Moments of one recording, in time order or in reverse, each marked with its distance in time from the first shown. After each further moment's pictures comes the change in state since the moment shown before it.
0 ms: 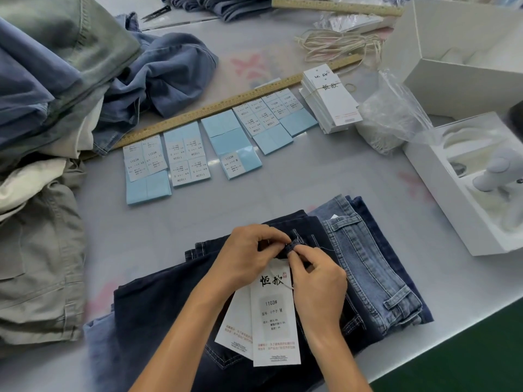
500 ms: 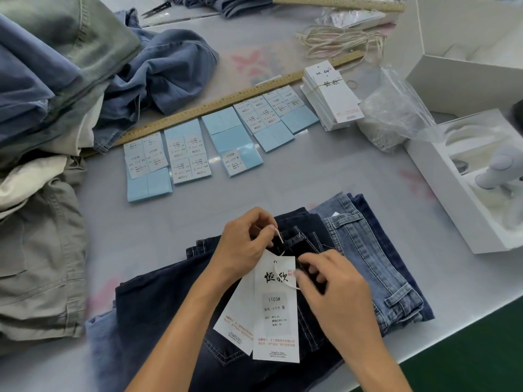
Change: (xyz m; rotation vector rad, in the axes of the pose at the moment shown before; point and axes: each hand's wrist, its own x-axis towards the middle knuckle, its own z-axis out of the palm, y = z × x) left_hand 0.002 -0.005 -0.003 -0.187 0.110 -0.093; right_hand -0.004 0.002 -0.050 -0.254 -0.247 -0.331
